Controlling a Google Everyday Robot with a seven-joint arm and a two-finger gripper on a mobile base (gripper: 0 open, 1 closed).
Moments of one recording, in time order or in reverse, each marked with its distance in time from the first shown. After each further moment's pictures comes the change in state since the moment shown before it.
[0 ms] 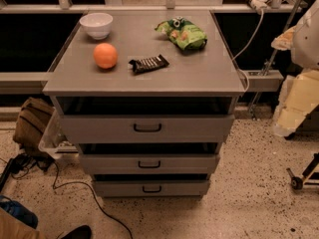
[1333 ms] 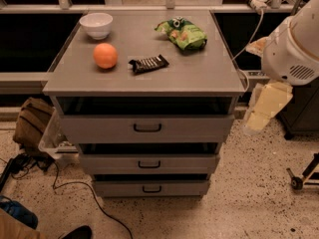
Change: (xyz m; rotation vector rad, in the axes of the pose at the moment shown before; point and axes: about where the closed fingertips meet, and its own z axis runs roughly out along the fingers) arm -0.030 -0.013 0.042 0.054 -0.115 -0.048
